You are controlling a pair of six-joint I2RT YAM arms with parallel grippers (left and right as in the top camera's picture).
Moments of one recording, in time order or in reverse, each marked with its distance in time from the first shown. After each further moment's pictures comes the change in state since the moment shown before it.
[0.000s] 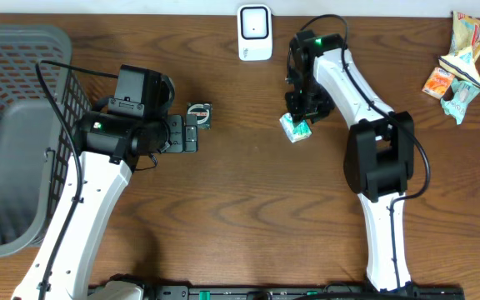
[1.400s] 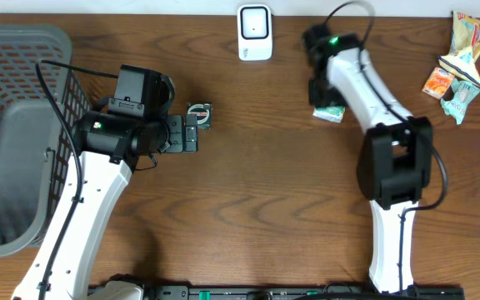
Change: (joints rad) left arm 0.000 0.000 0.000 0.000 0.000 0.000; right arm -0.053 -0.091 -0.048 0.127 0.303 0.233
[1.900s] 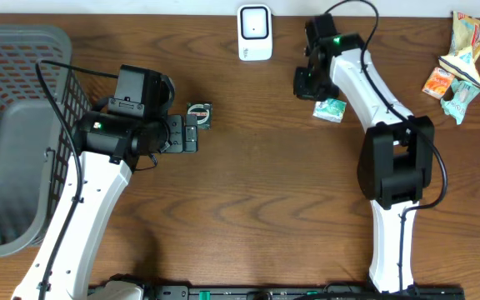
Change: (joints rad) left arm 0.000 0.000 0.000 0.000 0.000 0.000; right arm 0.004 0.000 -0.116 0.228 -0.301 0.037
